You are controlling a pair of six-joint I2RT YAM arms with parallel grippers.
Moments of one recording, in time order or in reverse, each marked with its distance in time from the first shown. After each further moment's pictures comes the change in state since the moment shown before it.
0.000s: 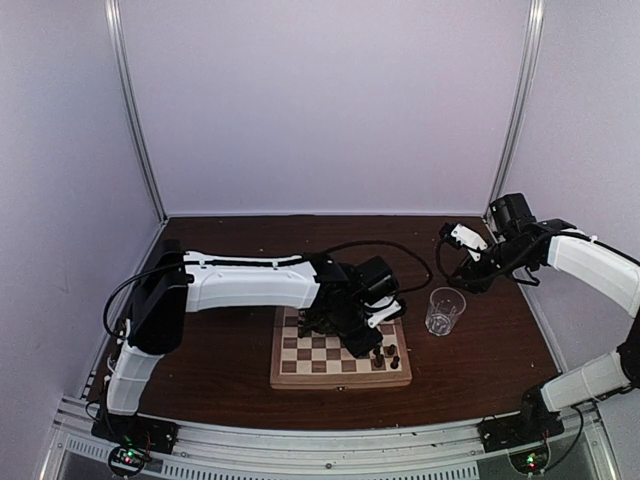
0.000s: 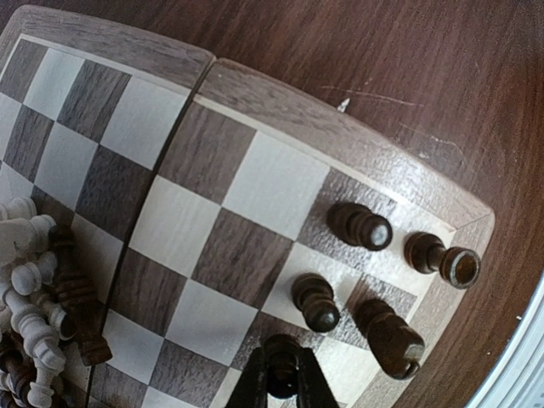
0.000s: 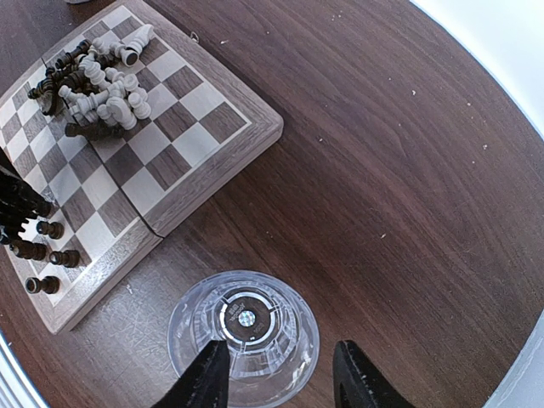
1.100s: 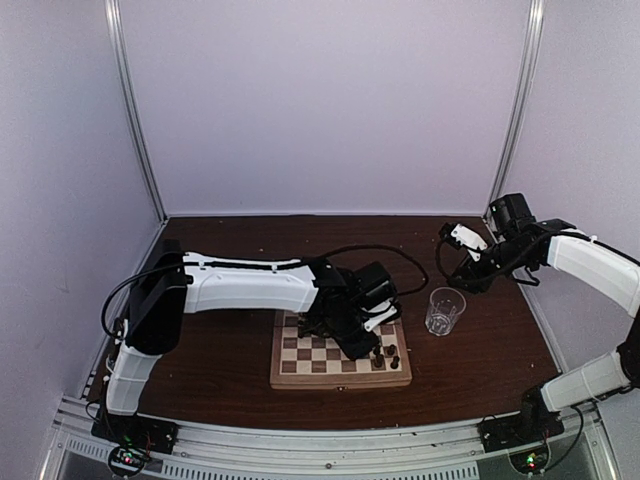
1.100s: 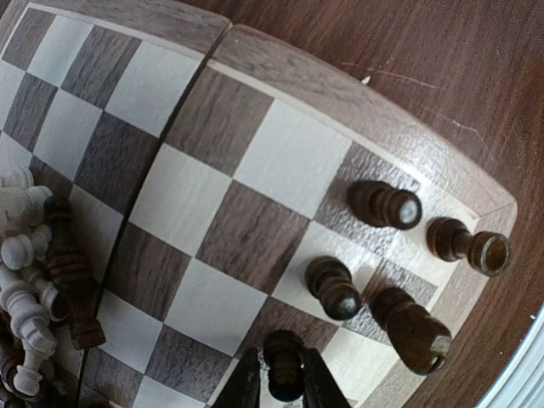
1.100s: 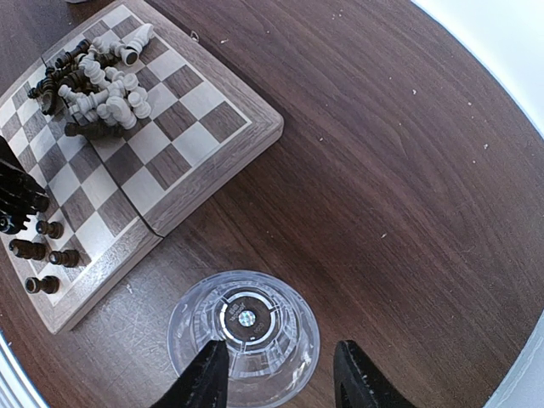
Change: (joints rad) left arm -0.006 -0.019 -0.047 0.018 -0.034 -0.027; right arm 0.000 0.000 0.000 0.000 0.000 0.000
